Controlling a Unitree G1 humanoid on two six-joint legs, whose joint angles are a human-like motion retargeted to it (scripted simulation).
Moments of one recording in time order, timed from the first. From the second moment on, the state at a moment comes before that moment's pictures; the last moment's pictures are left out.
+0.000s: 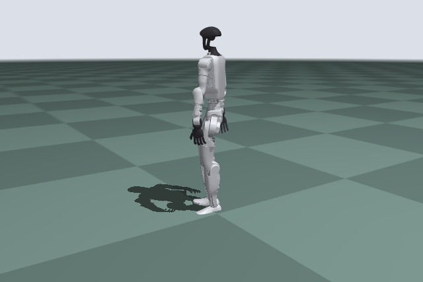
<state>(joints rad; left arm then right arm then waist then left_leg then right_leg) -0.13 0.21 0.20 1.58 0.12 0.14 -0.20 0.04 -0.13 -0.03 1.34 -0.45 0.18 0.26 -0.32 0.02 0.02 -0.03 0.02 0.52 0.05 -0.16 0.14 -0.17 0.03 -0.22 0.24 -0.19 -0.05</state>
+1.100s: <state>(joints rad) -0.04 0.13 0.25 1.68 0.24 0.12 -0.14 -0.02 -0.13 -0.13 1.26 -0.30 0.20 0.22 -0.39 0.09 -0.07 0.13 0.11 1.18 -0.02 -0.18 -0.05 -0.04 0.01 -0.87 0.03 -0.13 -0.02</state>
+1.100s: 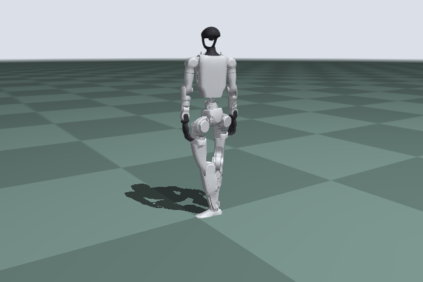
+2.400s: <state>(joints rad) 0.00 0.11 0.28 1.57 0.21 0.12 -0.11 -0.06 -0.19 -0.10 1.53 -0.41 0.26 0.15 -0.16 0.14 -0.02 -0.13 -0.11 0.31 0.06 0.02 0.21 -0.07 0.03 -0.15 0.02 0.00 -0.06</state>
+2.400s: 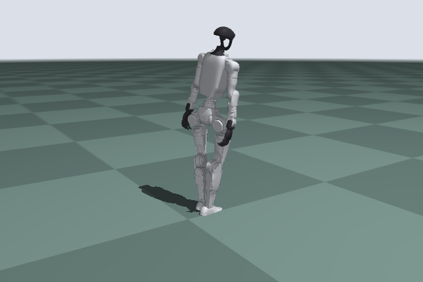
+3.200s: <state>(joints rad) 0.03 0.14 0.28 1.42 0.28 0.11 -0.18 -0.04 -0.20 0.03 1.51 -0.48 0.26 0.20 -0.06 -0.02 -0.01 -0.15 -0.10 0.43 0.12 -0.16 0.22 -0.04 -0.07 -0.56 0.10 -0.15 -0.09</state>
